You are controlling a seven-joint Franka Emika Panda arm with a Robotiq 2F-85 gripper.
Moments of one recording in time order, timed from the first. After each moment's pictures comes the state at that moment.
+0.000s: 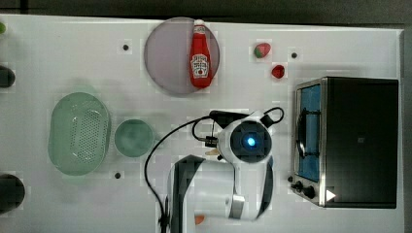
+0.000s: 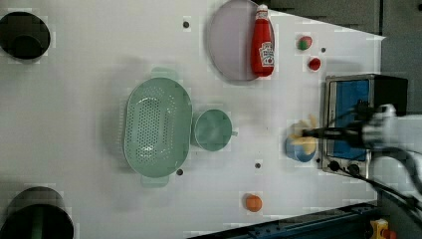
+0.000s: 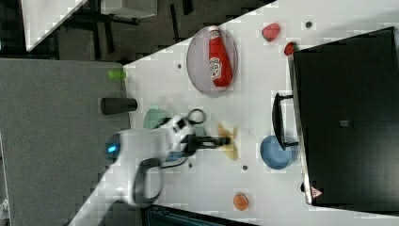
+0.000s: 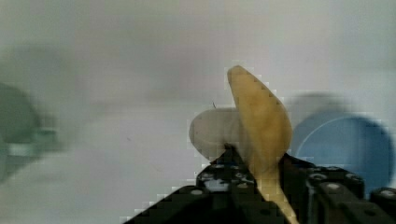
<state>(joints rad) -0.05 -0.05 -0.06 -2.46 0.00 0.78 -0.80</state>
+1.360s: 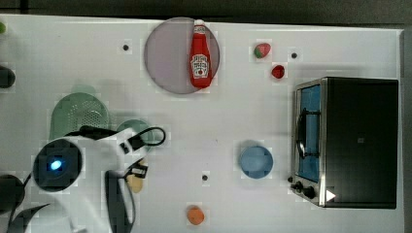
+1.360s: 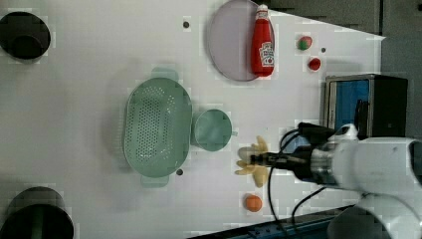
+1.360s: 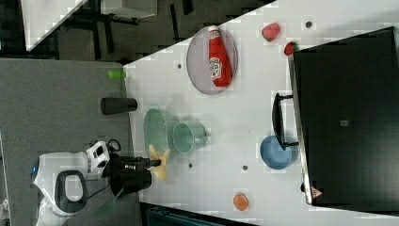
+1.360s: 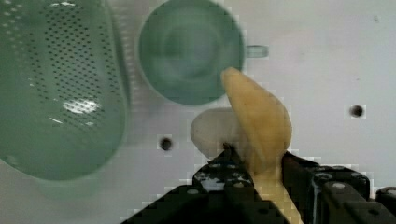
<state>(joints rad) 0.03 -0.15 0.45 -2.35 0.12 0.54 -0.20</state>
